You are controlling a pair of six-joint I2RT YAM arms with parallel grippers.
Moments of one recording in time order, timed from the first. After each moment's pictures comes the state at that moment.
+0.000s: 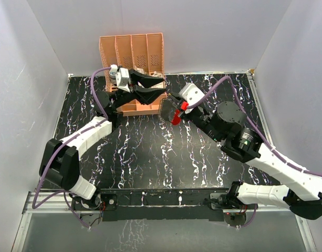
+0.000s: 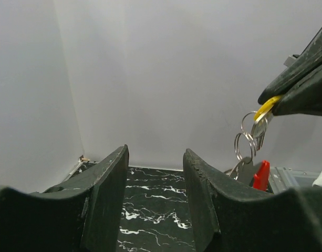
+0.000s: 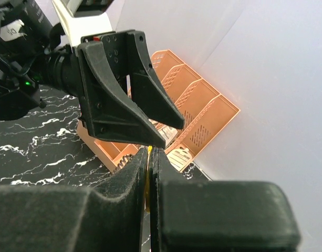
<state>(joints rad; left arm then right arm) -0.45 1.51 1.06 1.16 0.79 -0.47 0.99 1.04 1.28 -0.11 0.21 -0.46</state>
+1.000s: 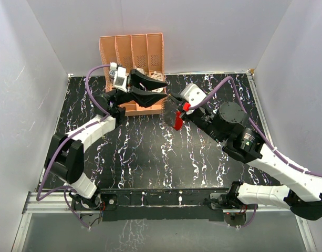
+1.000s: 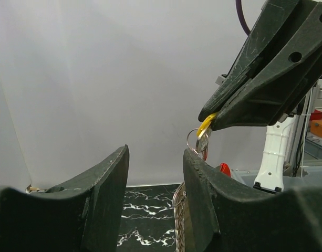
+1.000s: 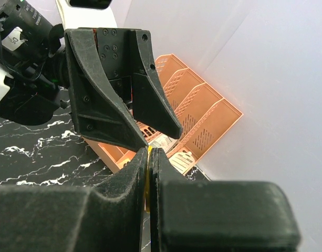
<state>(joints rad) -0.46 1.60 1.12 1.46 0.93 -0.80 0.99 1.02 1.28 -0.11 0.18 -0.46</state>
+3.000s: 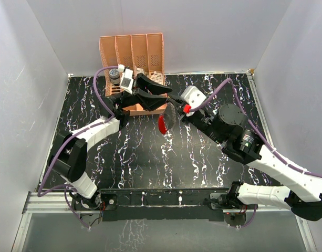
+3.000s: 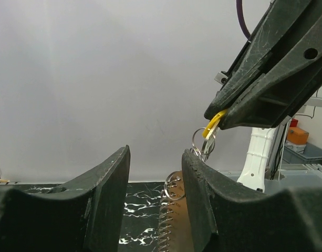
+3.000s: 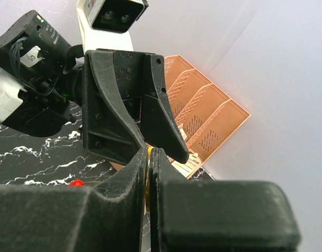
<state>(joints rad) -0.51 1.62 1.08 1.46 0.91 -0.83 0.99 1.01 1.25 -0.08 0.16 -0.44</state>
